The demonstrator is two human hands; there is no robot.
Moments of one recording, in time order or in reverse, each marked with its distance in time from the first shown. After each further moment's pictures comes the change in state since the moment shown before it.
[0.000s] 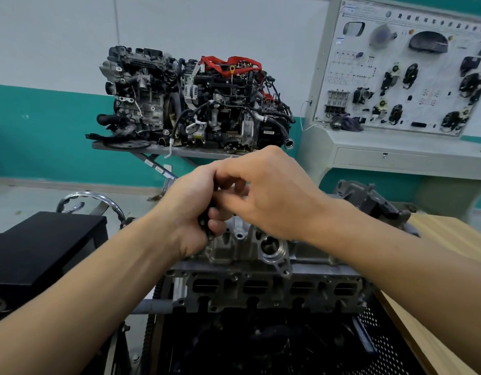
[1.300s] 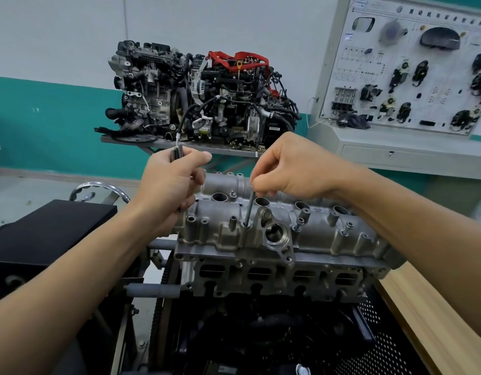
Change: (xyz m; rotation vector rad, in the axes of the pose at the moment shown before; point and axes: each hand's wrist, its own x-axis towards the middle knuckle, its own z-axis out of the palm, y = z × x) left_hand 0.008 -0.003 -0.048 0.071 0.228 0.405; right_hand 0.003 0.028 -0.022 0.343 -0.302 0.400
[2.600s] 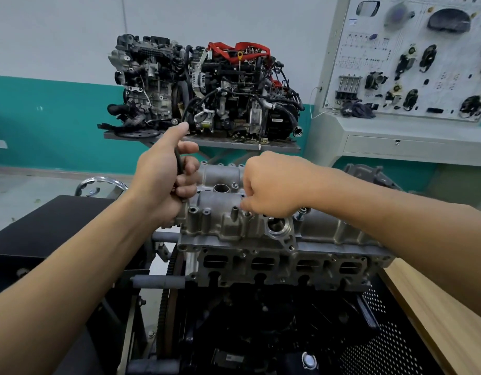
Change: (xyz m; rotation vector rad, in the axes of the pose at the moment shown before) left_hand -0.006 0.010 0.000 -0.183 0.024 -0.227; right_hand 0.005 -0.014 0.034 -0.692 -0.124 0.016
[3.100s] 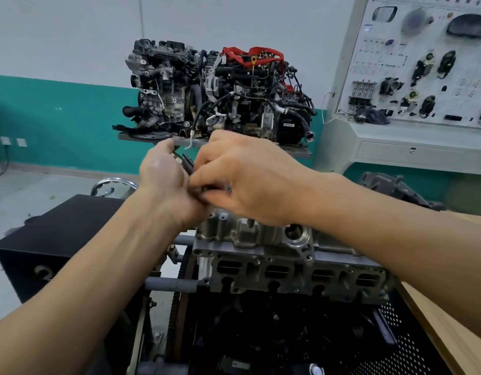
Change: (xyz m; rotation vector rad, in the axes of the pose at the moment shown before) left_hand -0.019 0.020 0.008 -0.500 -0.012 -0.314; right_hand 0.005 -0.042 -0.019 0.028 0.415 -0.540
